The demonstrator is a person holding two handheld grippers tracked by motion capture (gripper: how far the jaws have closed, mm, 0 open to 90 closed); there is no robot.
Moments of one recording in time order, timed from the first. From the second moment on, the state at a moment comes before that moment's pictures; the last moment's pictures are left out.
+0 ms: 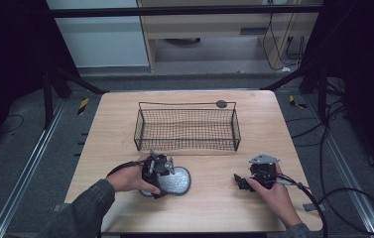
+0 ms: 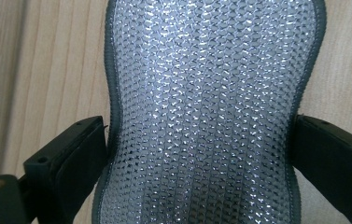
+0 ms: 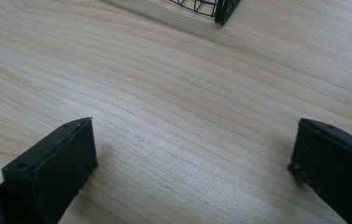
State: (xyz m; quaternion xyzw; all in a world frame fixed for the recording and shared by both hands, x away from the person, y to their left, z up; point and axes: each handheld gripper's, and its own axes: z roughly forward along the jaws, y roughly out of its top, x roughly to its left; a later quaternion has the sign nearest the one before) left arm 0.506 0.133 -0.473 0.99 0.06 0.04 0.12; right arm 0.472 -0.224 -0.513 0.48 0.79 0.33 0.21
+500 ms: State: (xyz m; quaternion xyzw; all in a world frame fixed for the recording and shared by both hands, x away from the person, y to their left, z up) left arm 0.513 0.135 -0.479 0.99 0.08 0.02 0.12; right arm 0.472 -0.224 -0.513 0.48 0.79 0.33 0.21
